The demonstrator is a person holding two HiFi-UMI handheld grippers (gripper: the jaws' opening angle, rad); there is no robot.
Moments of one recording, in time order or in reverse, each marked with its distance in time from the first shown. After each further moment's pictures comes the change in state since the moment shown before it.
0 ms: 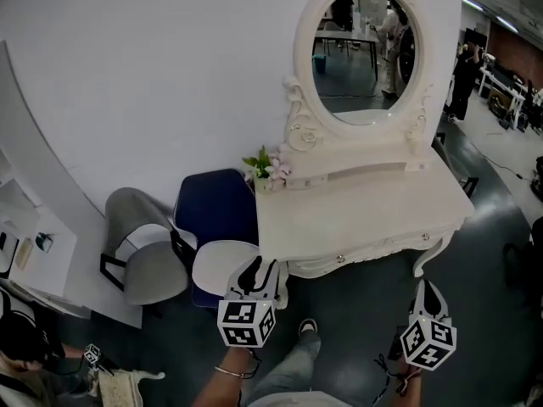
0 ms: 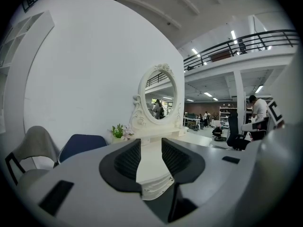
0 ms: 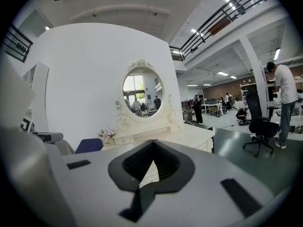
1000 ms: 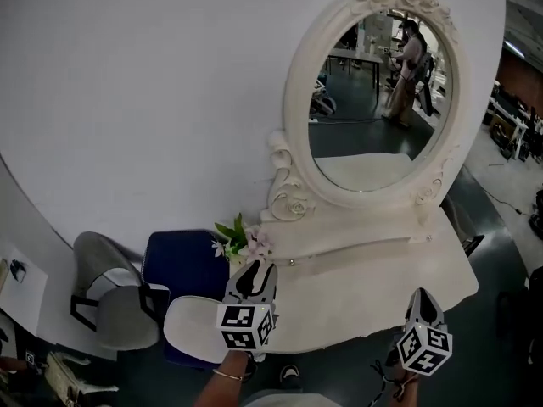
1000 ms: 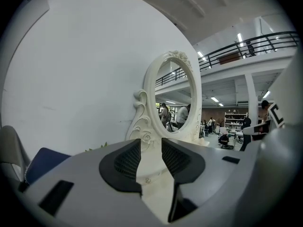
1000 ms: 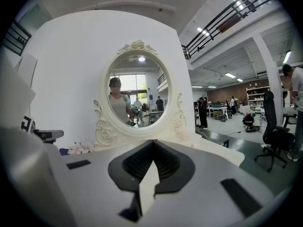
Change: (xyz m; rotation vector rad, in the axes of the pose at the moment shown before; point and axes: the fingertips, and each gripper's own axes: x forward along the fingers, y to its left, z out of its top) left arm 0.269 0.054 0.079 -0.048 -0.051 0.015; right arm 0.270 -0.002 0.103 -0.050 -0.007 0.011
